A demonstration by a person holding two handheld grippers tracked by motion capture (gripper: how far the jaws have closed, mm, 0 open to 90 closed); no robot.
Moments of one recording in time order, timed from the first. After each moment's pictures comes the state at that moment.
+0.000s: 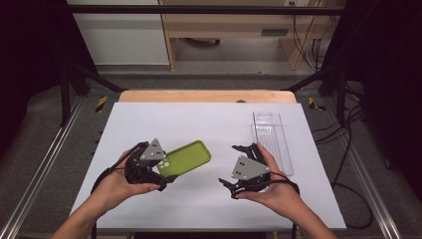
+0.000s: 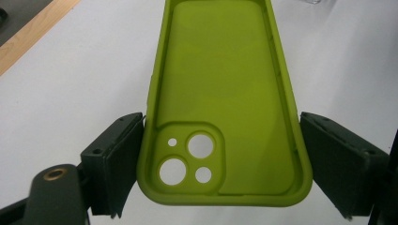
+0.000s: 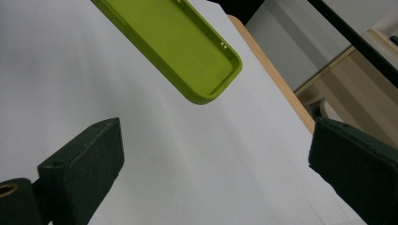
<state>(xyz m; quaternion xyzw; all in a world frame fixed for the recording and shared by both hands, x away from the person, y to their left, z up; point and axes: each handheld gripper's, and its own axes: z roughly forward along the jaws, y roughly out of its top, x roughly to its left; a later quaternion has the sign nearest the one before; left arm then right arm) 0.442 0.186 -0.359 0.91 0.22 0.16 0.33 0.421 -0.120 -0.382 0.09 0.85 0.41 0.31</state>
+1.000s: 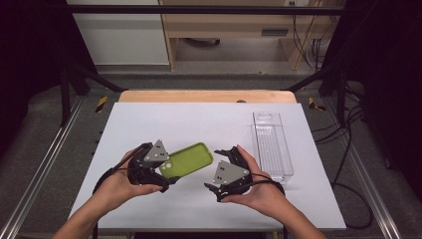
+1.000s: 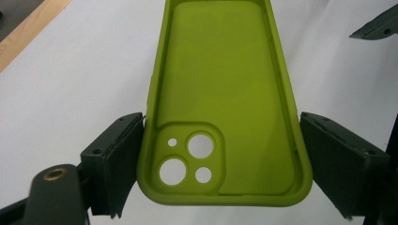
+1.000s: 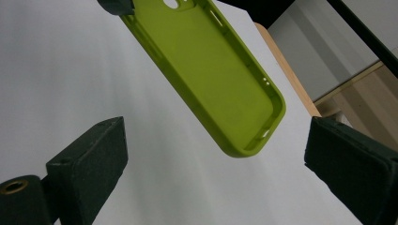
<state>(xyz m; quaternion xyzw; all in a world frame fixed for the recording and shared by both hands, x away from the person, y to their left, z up) 0.441 0.178 -0.359 0.91 0.21 0.15 0.31 0.421 -0.081 -0.391 0.05 0.87 0.40 0.30</state>
